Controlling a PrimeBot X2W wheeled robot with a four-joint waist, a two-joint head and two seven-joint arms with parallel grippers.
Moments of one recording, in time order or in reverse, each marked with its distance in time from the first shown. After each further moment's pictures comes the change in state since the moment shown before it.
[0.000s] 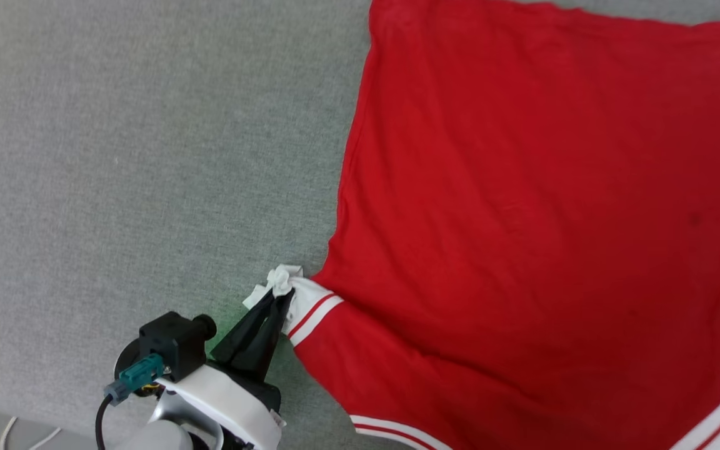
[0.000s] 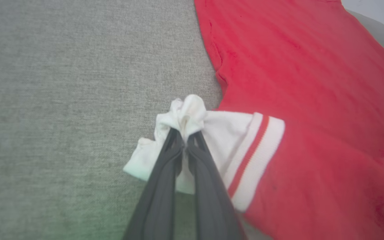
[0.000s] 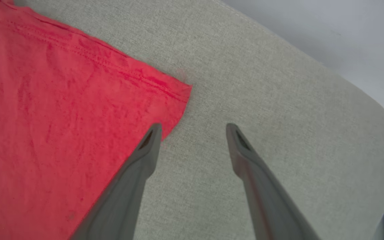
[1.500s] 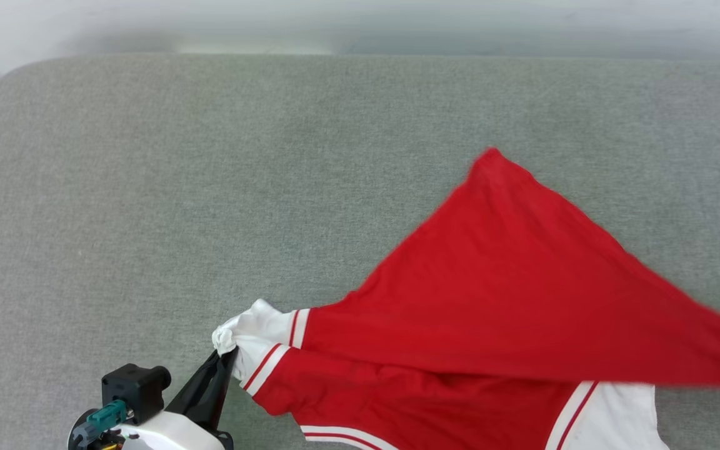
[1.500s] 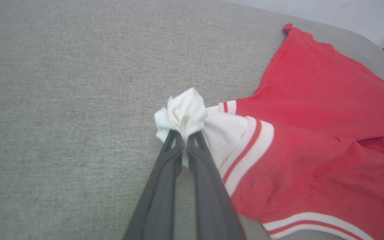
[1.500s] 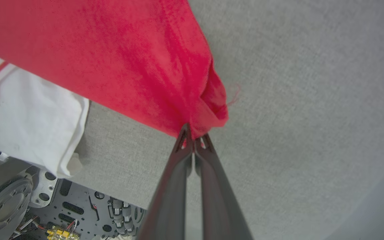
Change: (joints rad) left arm 0.151 0.057 0.046 0.061 -0.062 0.047 -0.009; right arm 0.868 -0.353 0.088 -0.247 0.337 0.000 -0.449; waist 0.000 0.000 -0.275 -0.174
